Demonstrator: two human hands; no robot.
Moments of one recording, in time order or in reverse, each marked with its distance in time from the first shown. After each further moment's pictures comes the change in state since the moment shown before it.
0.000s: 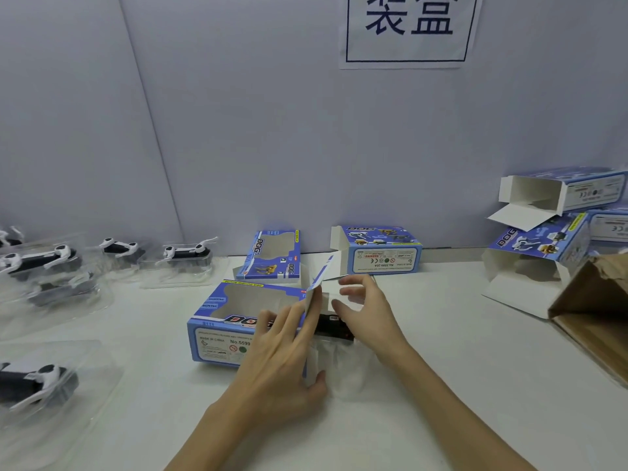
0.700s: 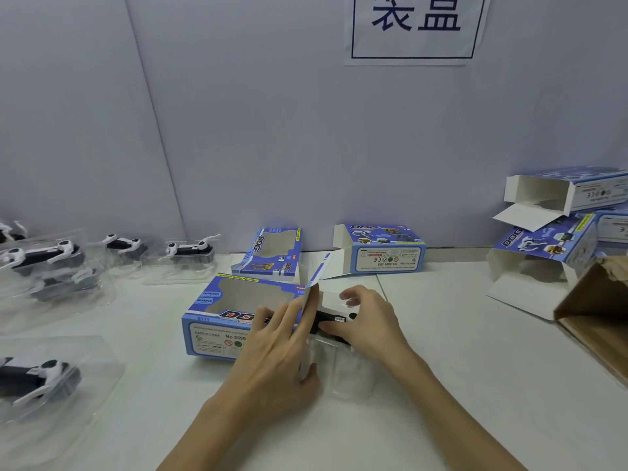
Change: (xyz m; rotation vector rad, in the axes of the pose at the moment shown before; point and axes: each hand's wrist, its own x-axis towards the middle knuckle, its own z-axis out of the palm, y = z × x) left_hand -0.001 -0.007 0.000 0.093 0.027 0.009; right_hand -0.005 -0.001 0.000 -0.408 -0.027 0.012
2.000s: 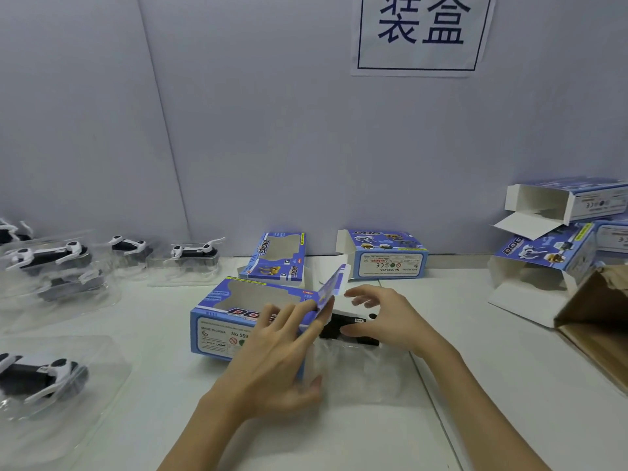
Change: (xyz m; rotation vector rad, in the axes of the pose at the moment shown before) left_hand -0.001 -0.014 -0.017 -0.078 -0.080 0.127; right_hand 0.024 0.023 -0.035 -0.032 -0.218 -0.131
